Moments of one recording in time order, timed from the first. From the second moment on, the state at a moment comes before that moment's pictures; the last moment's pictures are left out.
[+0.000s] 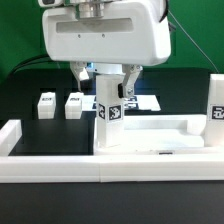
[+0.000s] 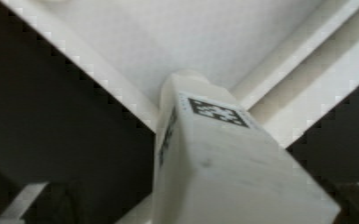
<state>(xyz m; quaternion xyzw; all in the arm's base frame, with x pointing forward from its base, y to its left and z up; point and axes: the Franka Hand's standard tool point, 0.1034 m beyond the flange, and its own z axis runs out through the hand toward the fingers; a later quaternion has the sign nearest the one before) 0.621 -0.053 0.108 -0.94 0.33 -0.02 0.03</state>
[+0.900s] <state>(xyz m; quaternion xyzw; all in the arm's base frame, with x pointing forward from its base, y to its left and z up) 0.621 -0.043 0.105 -1.00 -0.04 -0.02 0.00</state>
